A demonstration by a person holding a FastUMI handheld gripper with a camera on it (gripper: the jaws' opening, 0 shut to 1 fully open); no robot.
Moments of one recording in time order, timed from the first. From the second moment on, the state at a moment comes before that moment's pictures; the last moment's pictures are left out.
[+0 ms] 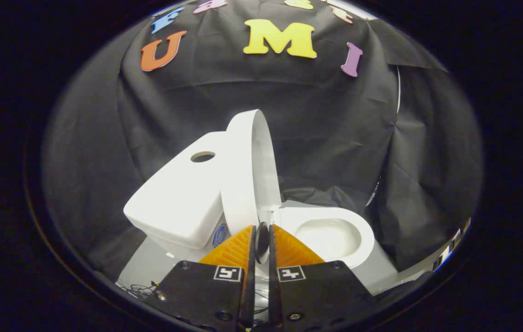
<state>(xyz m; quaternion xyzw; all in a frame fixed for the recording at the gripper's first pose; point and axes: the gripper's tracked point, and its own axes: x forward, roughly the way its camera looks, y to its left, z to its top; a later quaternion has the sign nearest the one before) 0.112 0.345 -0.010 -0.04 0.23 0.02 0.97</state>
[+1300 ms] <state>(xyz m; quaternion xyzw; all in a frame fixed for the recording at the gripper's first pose) 0.002 0.038 0.100 -0.04 -0.07 -0.02 1.00</state>
